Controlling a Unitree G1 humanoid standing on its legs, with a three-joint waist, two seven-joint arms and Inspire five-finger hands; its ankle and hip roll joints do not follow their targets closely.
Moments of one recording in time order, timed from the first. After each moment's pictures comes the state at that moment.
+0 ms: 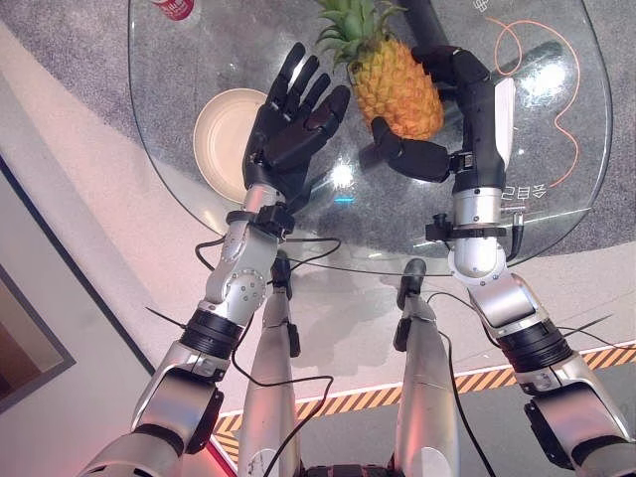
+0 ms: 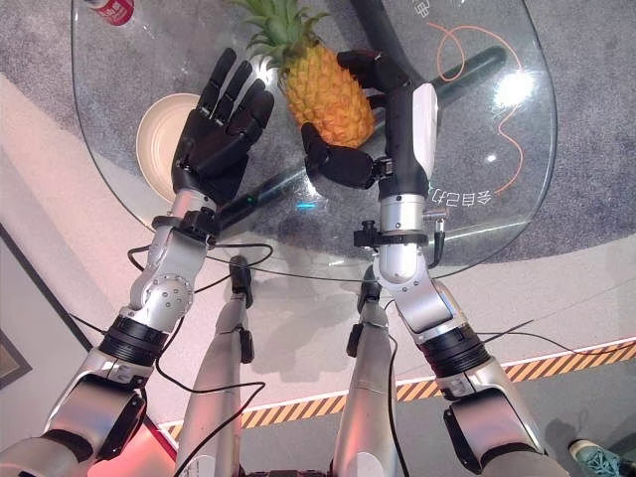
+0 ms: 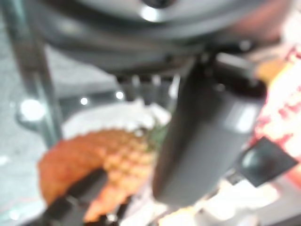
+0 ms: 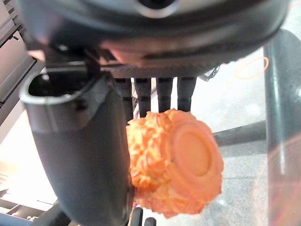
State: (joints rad) left arm -0.72 0.30 -0.26 0.21 -1.09 -0.17 0.05; right arm -0.66 -0.50 0.33 0.09 -0.08 -0.14 -0.55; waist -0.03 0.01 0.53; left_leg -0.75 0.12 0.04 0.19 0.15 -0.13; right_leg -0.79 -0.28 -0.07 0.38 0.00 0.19
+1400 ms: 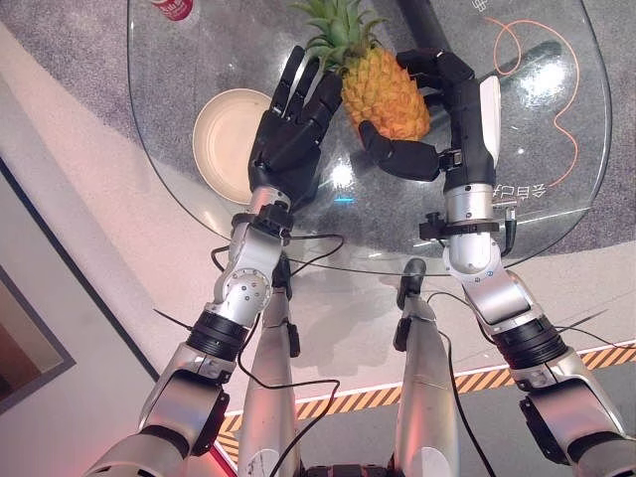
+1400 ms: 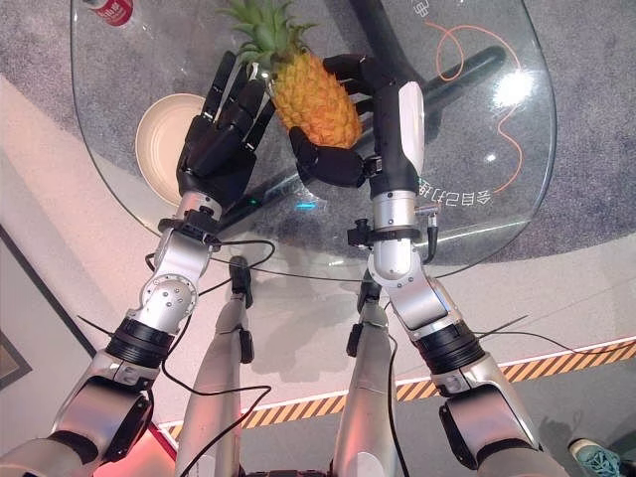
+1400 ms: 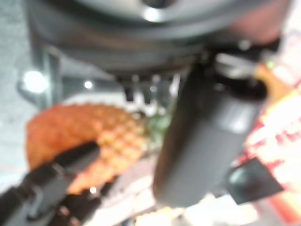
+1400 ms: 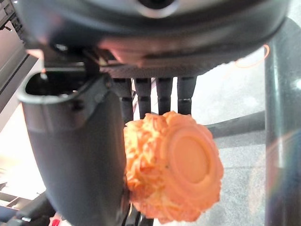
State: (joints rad) left arm -0.72 0.28 -0.26 0.21 -1.21 -0.18 0.04; right arm -0.68 -0.48 0.33 0.09 -0.08 -0.09 -0.49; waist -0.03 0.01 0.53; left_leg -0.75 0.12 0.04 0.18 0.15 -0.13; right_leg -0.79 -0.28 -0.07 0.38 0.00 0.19
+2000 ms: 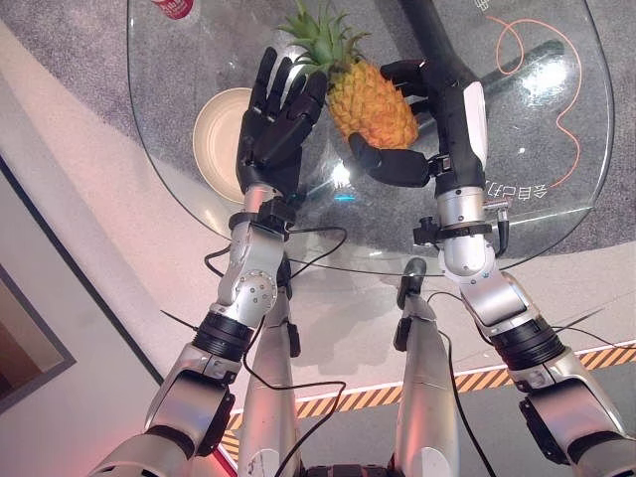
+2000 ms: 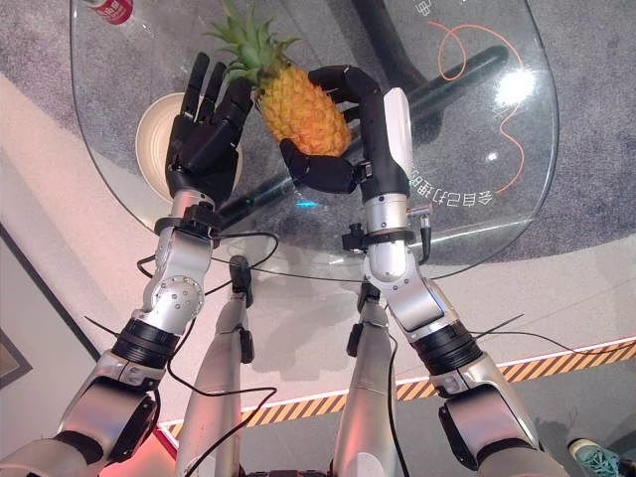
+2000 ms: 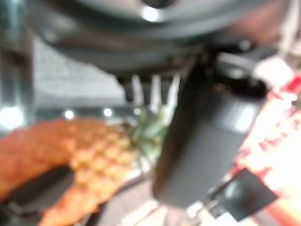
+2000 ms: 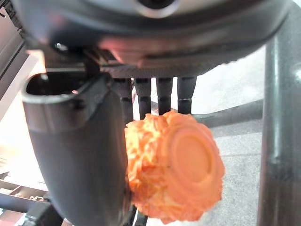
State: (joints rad) left arm -0.72 0.25 -0.23 0.21 -1.07 -0.27 0.21; right arm -0.68 -0.49 0.36 0.09 -0.08 -0.09 -0.46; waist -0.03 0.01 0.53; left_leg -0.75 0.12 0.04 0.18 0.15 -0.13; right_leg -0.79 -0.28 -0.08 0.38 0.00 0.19
